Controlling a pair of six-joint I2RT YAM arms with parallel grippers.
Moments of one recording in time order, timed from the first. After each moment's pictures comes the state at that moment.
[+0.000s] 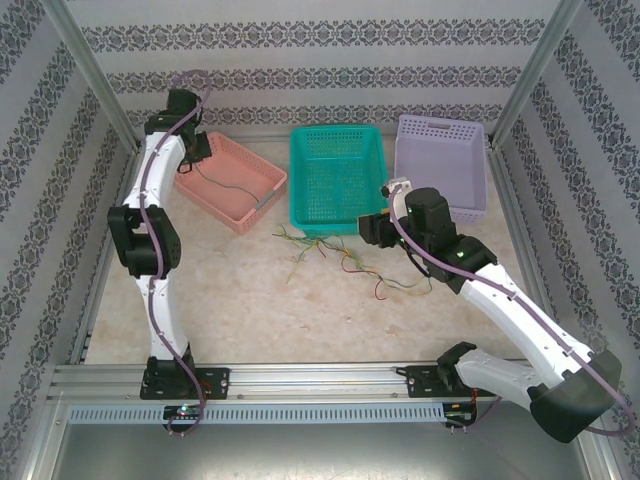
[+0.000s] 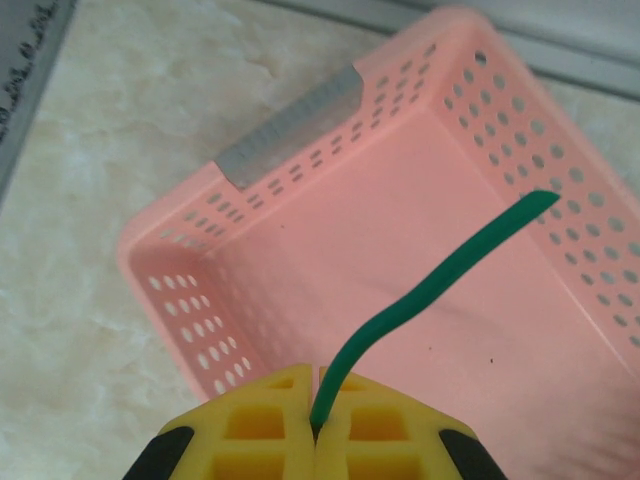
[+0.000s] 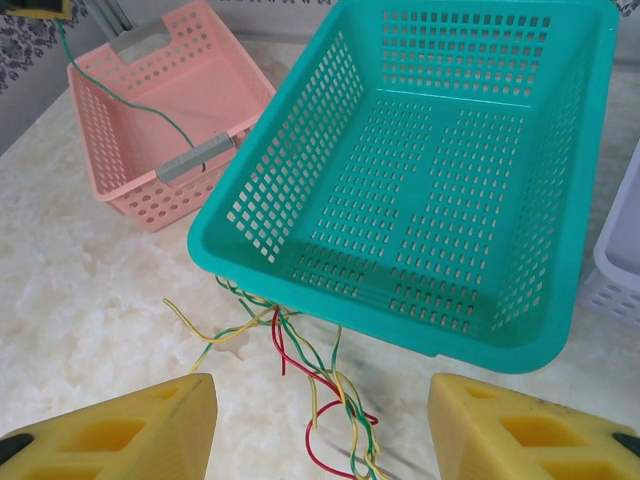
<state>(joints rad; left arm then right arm) 0.05 2.18 2.18 -1.02 -0.18 -0.26 0.52 1.05 0.96 -0.47 -0.05 0.24</state>
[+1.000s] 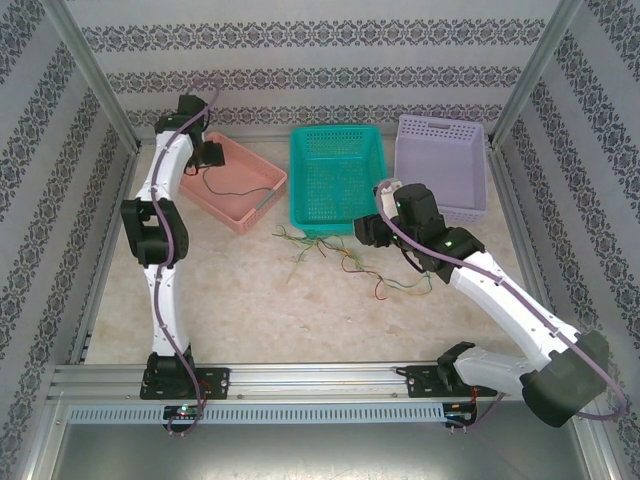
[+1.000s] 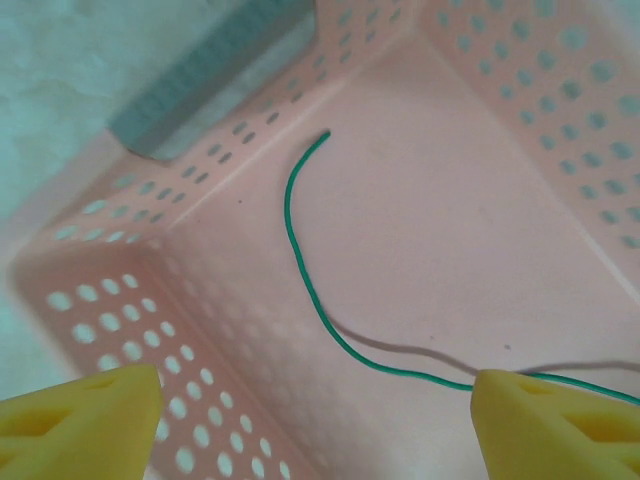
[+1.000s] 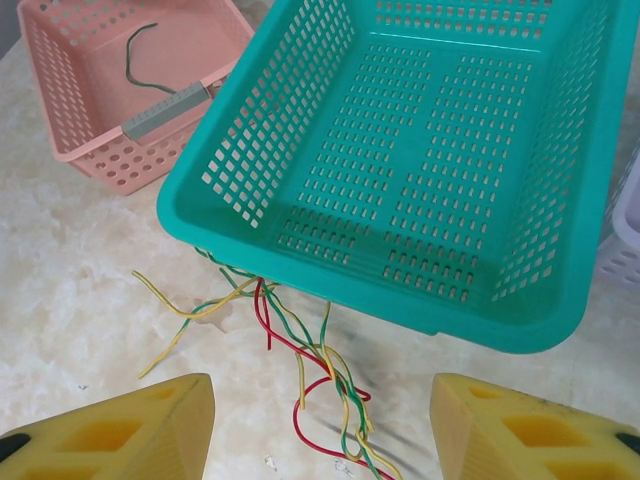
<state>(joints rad) 0.05 2.30 2.31 -1.12 -0.13 -0.23 0.52 1.14 1.00 -0.51 -0.05 0.24</state>
